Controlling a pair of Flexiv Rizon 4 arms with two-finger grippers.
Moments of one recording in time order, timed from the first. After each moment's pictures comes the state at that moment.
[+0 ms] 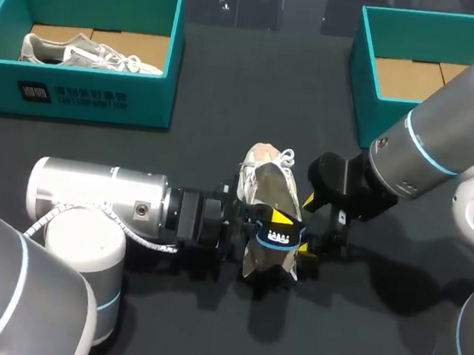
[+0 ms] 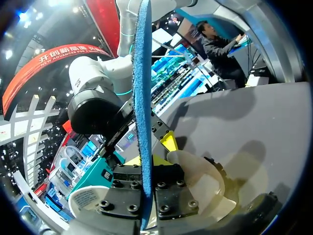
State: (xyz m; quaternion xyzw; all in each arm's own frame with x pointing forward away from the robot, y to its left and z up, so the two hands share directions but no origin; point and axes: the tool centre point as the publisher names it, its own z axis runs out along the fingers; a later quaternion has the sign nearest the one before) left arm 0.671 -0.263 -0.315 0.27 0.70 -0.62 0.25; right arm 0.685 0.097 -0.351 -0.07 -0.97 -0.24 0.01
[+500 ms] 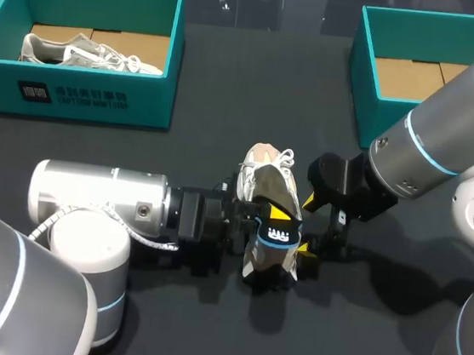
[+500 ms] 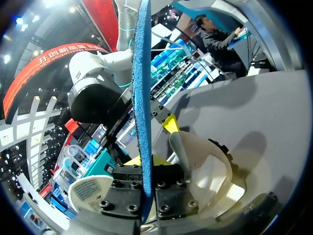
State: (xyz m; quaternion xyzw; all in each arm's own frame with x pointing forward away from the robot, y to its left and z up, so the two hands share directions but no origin) left arm 0.687 -0.261 -0.328 0.28 0.70 -0.60 0.28; right arm 0.685 0.097 -0.351 -0.07 -0.97 -0.24 0.01
